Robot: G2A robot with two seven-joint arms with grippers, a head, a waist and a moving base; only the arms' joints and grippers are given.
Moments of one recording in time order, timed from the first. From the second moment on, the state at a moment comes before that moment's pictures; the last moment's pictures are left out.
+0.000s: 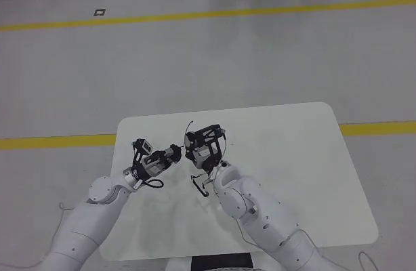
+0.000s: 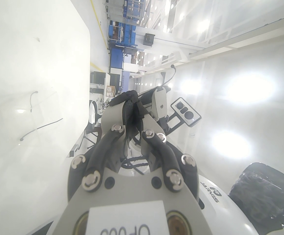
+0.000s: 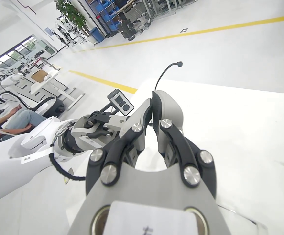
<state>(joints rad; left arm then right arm) 1.36 -0.98 -1.12 -1.33 -0.84 -0.33 -0.87 -1.36 -1.49 0.87 -1.65 -1.06 0.10 0.19</state>
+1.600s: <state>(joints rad) 1.36 -1.02 -1.24 -1.40 -0.62 -0.34 -1.02 -1.44 -1.47 1.00 -1.80 -0.94 0.09 0.23</state>
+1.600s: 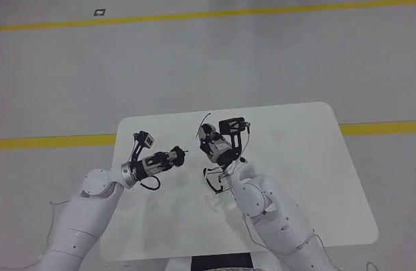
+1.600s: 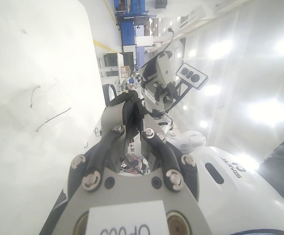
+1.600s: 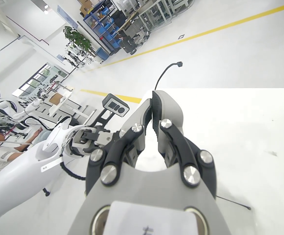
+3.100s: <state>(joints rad) 1.47 -1.23 -1.53 -1.49 -0.40 -0.34 -1.12 -1.52 -1.45 0.94 -1.78 -1.20 -0.05 -0.03</state>
